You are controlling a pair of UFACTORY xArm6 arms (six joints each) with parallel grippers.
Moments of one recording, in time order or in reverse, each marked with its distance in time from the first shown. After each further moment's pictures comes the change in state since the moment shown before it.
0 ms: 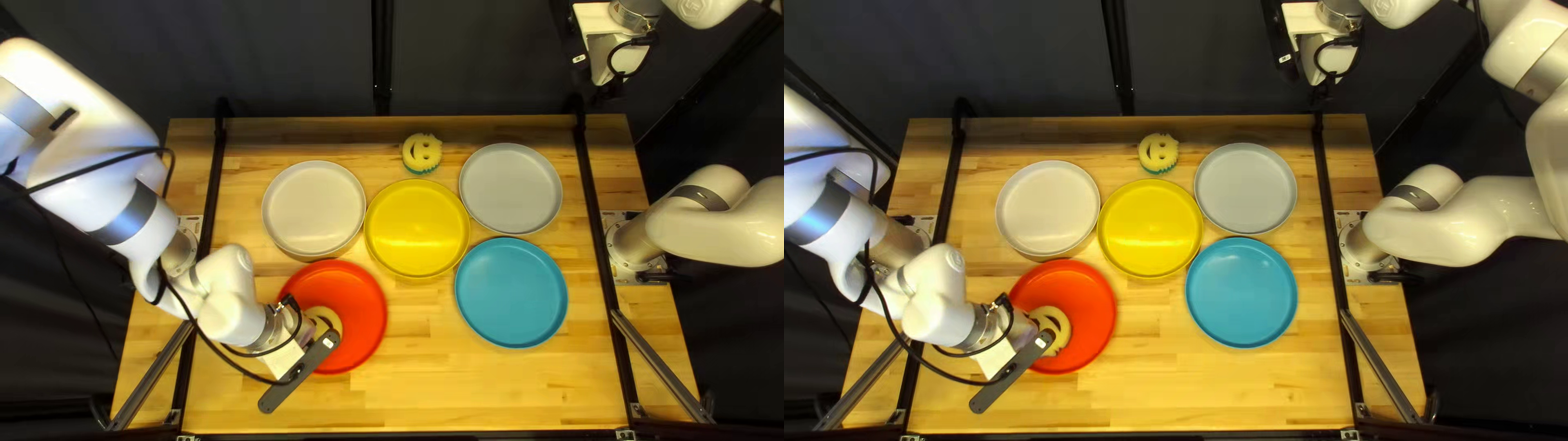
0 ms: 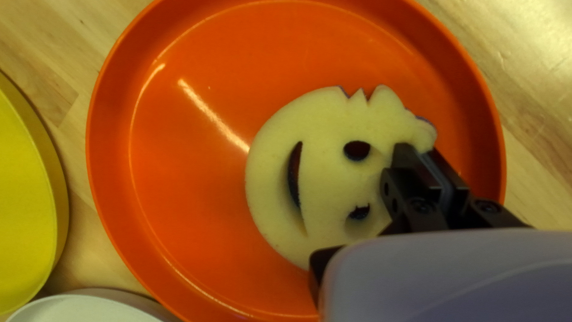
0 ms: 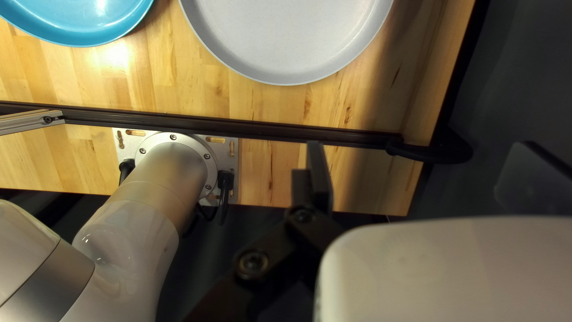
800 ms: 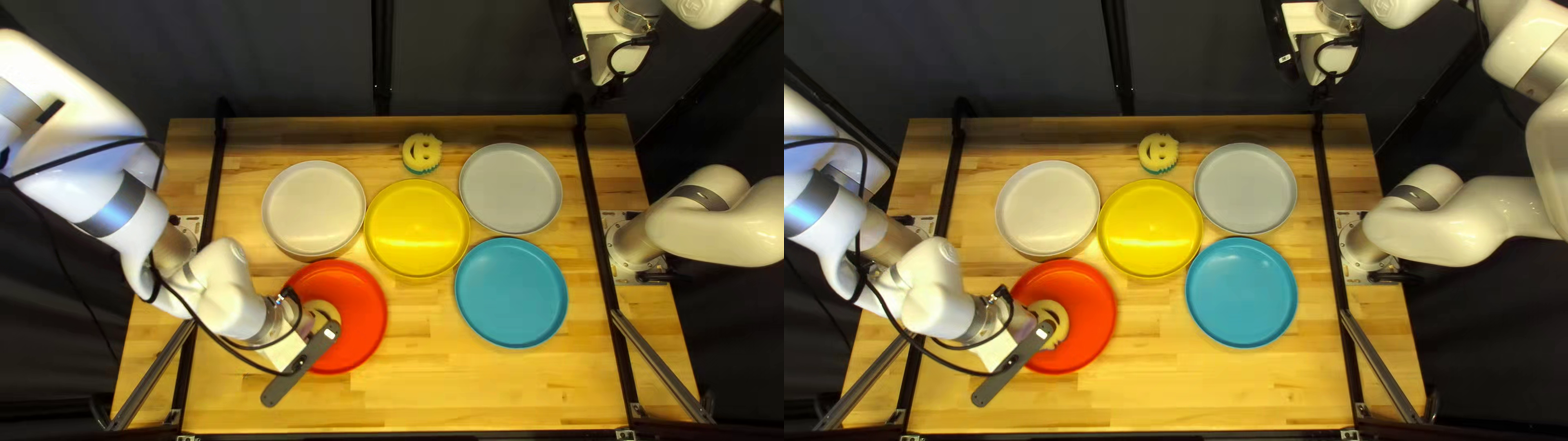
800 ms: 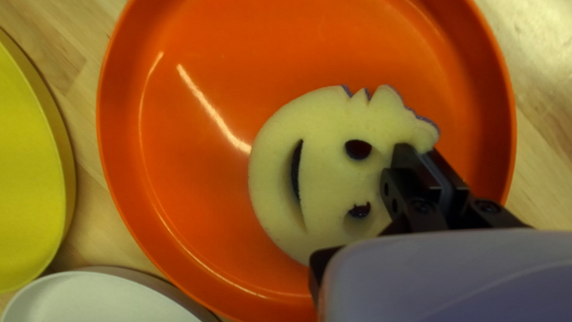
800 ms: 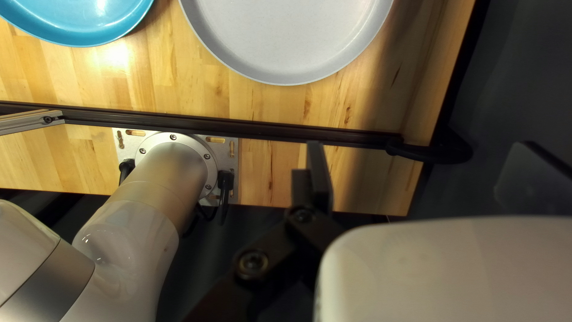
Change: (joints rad) left arm -0.016 0.169 -0.227 -0.049 0.053 0.086; right arm 0.000 0.000 0.000 0.000 0.000 0.000
